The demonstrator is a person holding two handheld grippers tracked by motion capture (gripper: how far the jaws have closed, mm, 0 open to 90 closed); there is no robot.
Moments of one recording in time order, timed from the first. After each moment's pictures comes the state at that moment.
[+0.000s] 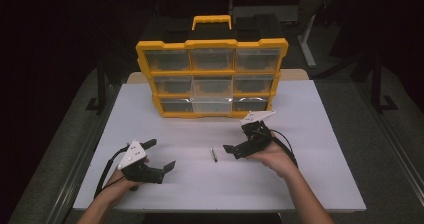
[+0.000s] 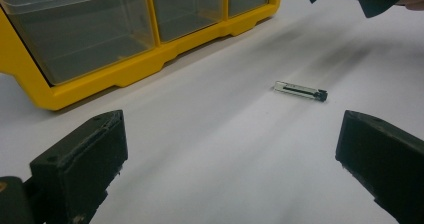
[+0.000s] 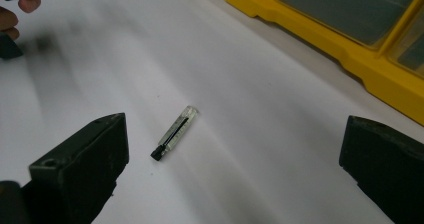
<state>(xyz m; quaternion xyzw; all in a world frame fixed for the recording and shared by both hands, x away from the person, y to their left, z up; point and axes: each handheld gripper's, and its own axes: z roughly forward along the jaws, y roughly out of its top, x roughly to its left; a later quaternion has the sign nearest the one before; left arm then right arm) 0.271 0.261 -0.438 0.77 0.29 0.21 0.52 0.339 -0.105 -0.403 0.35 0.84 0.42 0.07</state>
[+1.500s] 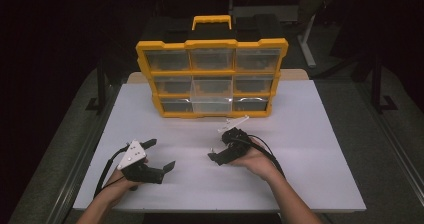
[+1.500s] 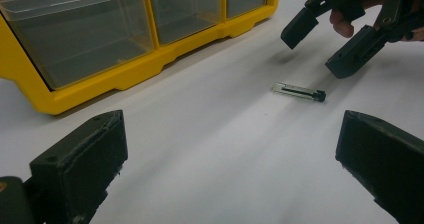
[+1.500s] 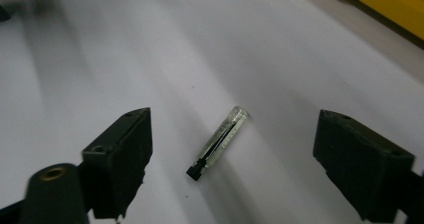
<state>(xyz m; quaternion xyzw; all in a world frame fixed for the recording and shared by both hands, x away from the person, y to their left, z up) 0.271 0.261 -0.438 0.78 0.29 0.22 0.52 0.337 -0.053 -0.424 0.32 0.87 0.37 0.05</state>
